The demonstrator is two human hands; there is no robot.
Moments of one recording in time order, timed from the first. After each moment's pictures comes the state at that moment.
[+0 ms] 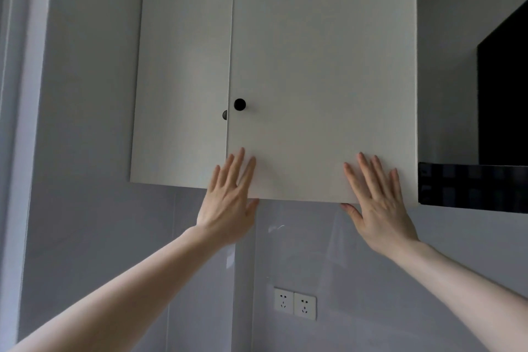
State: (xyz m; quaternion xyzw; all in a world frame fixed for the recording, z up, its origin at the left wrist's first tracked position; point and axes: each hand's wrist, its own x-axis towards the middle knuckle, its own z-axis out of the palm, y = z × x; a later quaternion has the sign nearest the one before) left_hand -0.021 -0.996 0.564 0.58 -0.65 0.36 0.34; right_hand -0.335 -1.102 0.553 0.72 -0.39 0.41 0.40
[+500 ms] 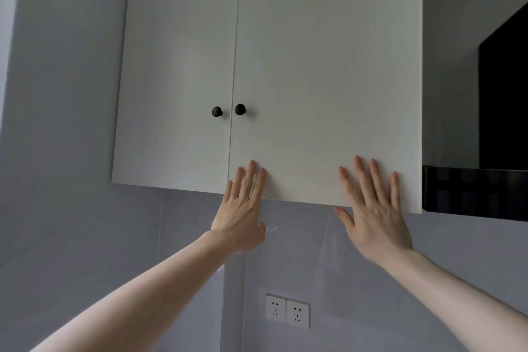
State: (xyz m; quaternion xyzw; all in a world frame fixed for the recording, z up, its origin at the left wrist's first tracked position) left_hand -0.043 -1.056 0.553 0.64 -0.68 0.27 0.24; right_hand -0.327 -1.123 0.549 0.68 -0.42 0.40 0.45
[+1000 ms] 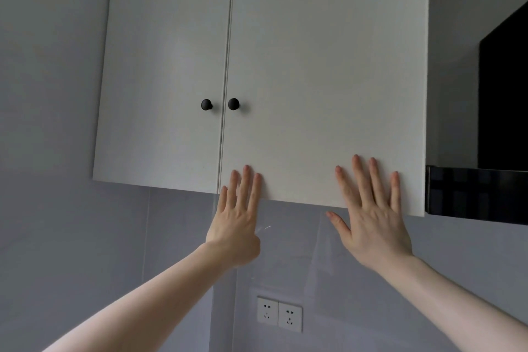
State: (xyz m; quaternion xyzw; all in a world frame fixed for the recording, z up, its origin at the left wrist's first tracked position) left_hand -0.053 -1.080 0.532 0.65 -0.66 0.29 0.23; right_hand -0.326 -1.127 0.548 0.66 -0.44 0.38 0.48
